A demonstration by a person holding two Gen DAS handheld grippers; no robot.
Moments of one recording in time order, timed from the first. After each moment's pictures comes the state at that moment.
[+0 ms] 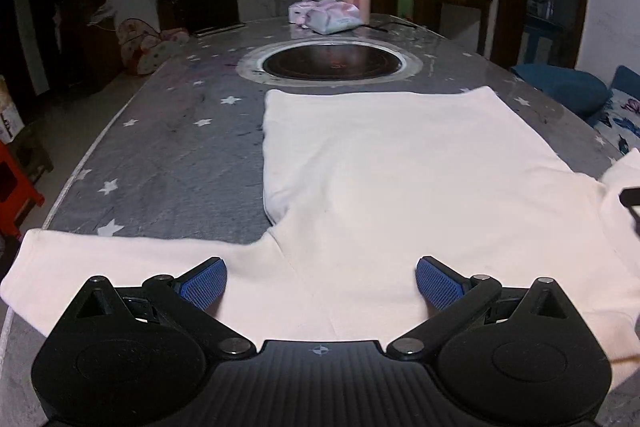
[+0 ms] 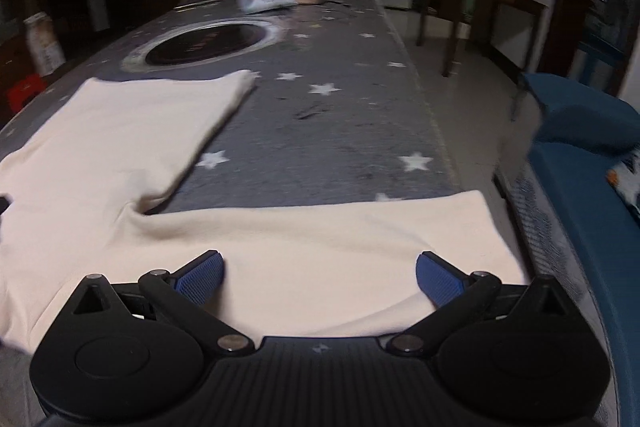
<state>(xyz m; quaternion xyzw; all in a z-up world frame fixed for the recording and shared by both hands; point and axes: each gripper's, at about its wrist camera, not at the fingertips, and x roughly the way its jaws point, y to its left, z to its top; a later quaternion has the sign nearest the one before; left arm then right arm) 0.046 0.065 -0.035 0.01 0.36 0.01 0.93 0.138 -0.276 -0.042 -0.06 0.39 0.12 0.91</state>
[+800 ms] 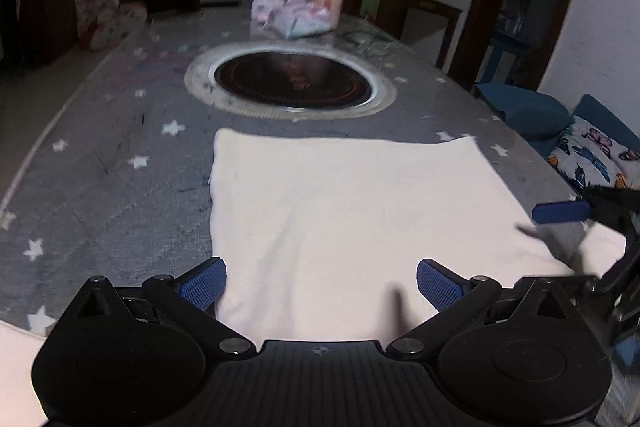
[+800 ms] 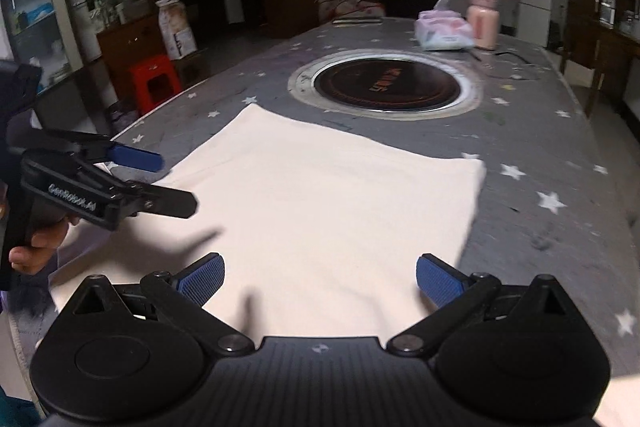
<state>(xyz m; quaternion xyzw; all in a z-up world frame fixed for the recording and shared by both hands) 0.134 0.084 -0.024 -0.06 0.38 -0.07 0.92 0.178 -0.137 -0.020 -0.08 0.36 0.35 0.86</state>
